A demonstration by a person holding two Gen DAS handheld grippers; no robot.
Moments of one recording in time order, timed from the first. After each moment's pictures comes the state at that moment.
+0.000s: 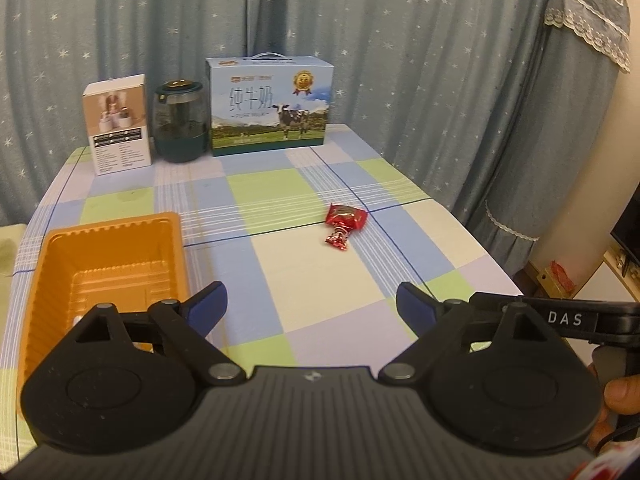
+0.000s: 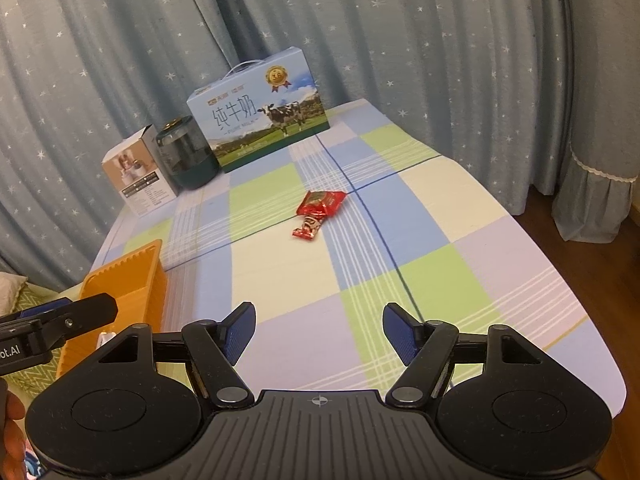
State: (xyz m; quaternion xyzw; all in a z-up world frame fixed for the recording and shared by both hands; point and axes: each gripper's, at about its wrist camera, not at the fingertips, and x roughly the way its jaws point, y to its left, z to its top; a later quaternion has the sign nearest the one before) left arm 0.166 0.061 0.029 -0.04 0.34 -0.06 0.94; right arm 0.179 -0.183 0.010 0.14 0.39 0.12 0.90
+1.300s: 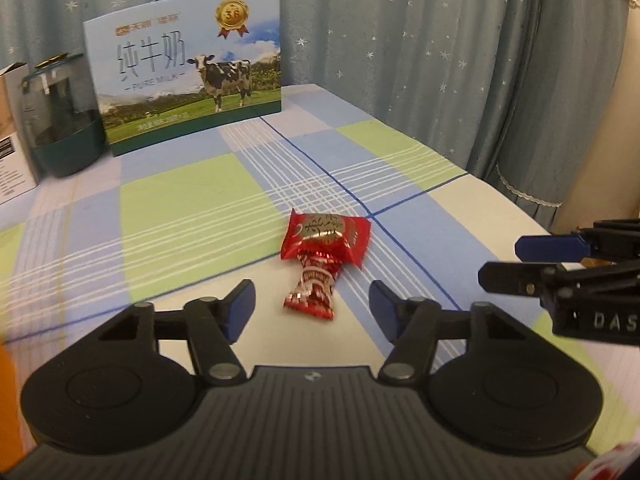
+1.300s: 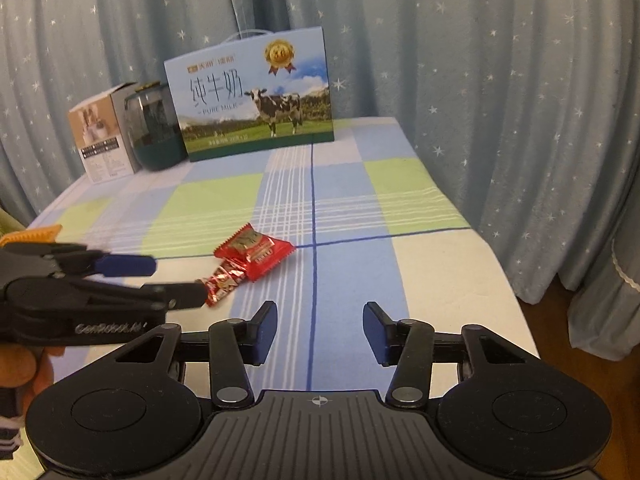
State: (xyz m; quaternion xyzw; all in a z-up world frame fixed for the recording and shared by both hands) left arm 0.383 -0.013 -0.123 0.02 0.36 -0.10 0.93; right arm 0.363 -0.209 -0.100 0.01 0.35 0.20 0.91
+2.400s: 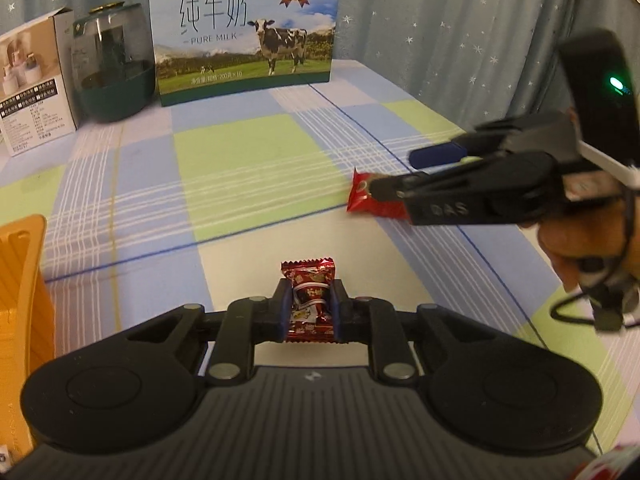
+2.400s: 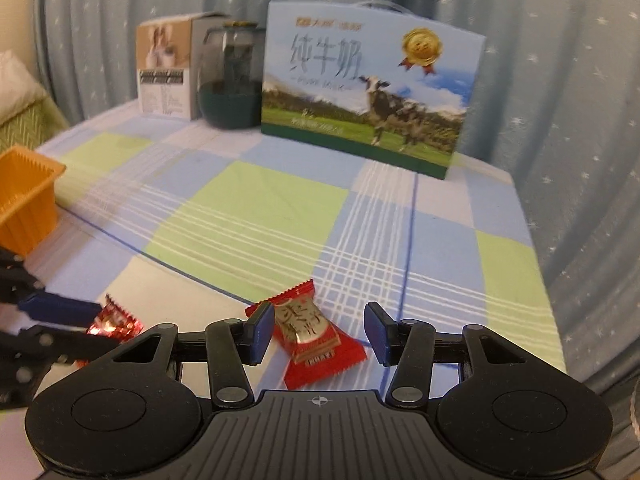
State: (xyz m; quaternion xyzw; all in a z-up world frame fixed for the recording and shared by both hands) left arm 0.356 0.042 -0.119 -0.02 0.40 -0.07 0.91; right arm 0.453 -0.108 -0.123 -0.16 0.33 0.33 0.87
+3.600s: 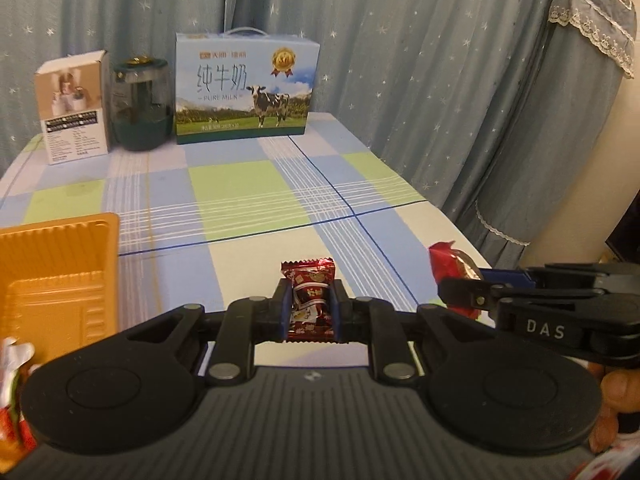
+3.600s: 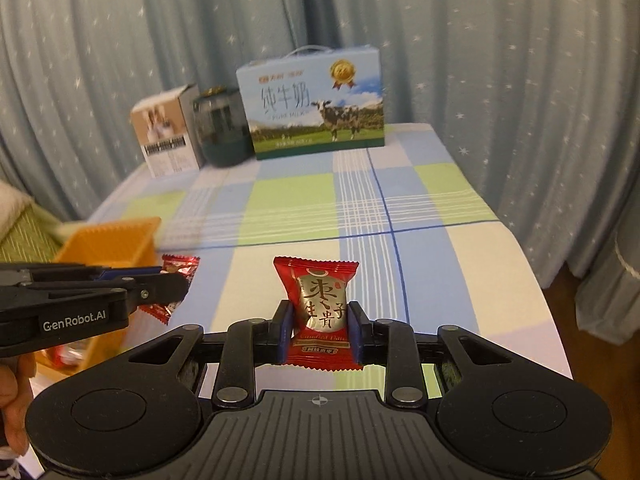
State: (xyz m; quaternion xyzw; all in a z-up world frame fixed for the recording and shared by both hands) left arm 0.232 0.043 -0.011 -0.06 0.35 -0.08 0.93; right arm 0.241 -0.161 -0.004 0.03 0.37 0.21 0.91
